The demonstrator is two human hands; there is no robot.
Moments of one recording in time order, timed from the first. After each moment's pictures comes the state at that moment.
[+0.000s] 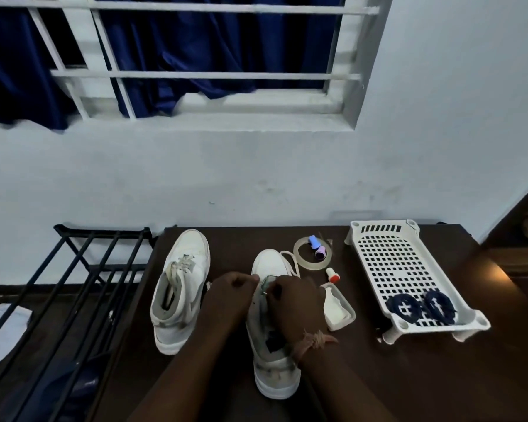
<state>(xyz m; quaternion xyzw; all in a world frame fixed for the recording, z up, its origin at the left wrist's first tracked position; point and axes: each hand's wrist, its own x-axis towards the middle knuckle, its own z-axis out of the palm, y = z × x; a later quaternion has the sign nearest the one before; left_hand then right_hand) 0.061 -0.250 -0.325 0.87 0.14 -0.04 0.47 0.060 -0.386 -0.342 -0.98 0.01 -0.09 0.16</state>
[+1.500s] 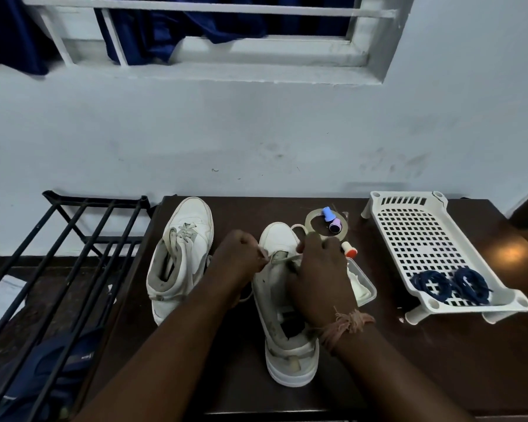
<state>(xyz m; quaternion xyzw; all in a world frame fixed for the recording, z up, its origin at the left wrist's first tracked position) 0.078 -0.255 -0.324 0.76 0.17 -0.10 0.62 0.051 -0.389 -0.328 -0.98 0.05 -0.04 0.21</state>
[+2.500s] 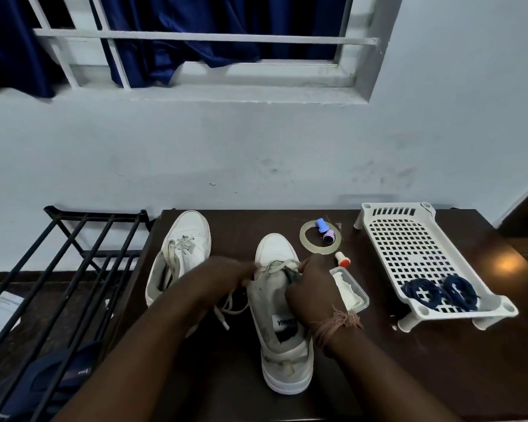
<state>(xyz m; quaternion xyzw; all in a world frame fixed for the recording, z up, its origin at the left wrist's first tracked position) 0.070 -0.220 -0.316 0.81 0.12 -0.23 0.53 0.046 -0.397 -0.312 -0.94 0.12 0.00 0.31</state>
